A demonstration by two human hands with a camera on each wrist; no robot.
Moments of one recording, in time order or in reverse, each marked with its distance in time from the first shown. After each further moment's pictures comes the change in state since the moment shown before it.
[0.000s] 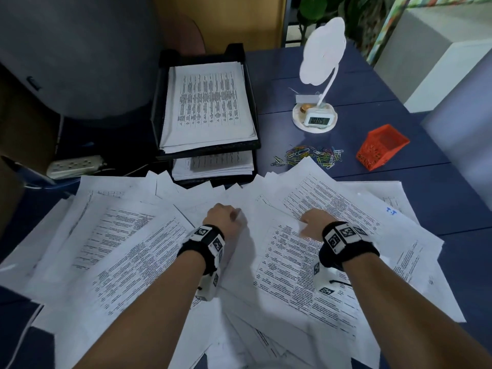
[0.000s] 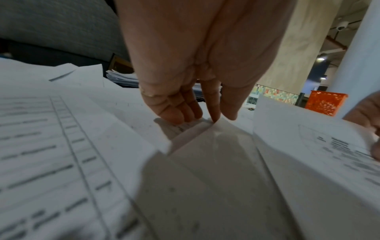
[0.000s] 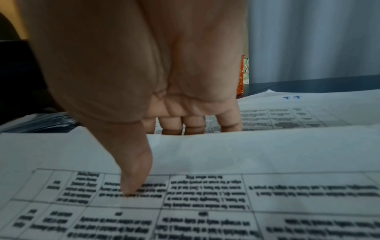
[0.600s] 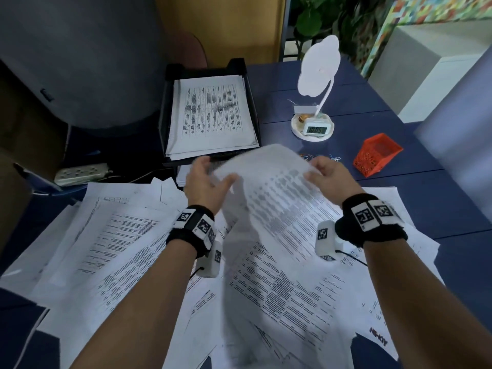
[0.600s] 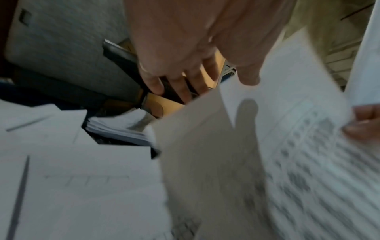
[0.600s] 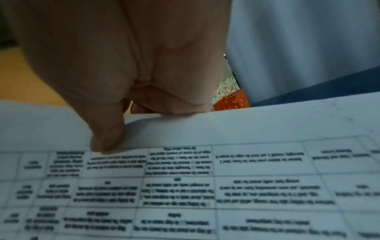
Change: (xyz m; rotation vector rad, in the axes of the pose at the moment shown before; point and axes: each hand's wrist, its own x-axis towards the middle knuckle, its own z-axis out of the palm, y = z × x) left_hand -0.021 0.019 -0.076 -0.648 0.563 0.090; right_hand -0.036 -0.006 -0.077 0.800 0.518 -0.343
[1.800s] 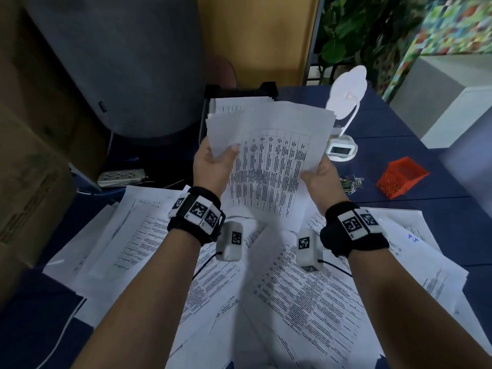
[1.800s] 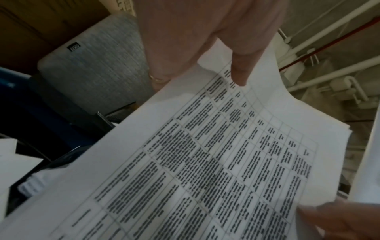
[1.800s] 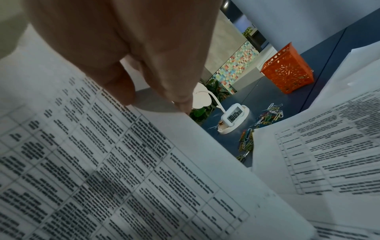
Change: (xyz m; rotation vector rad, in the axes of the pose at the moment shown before) left_hand 0.007 0.060 -0.074 -0.658 0.088 0.127; right_hand 0.004 -0.072 0.068 0.429 0.098 -0.044
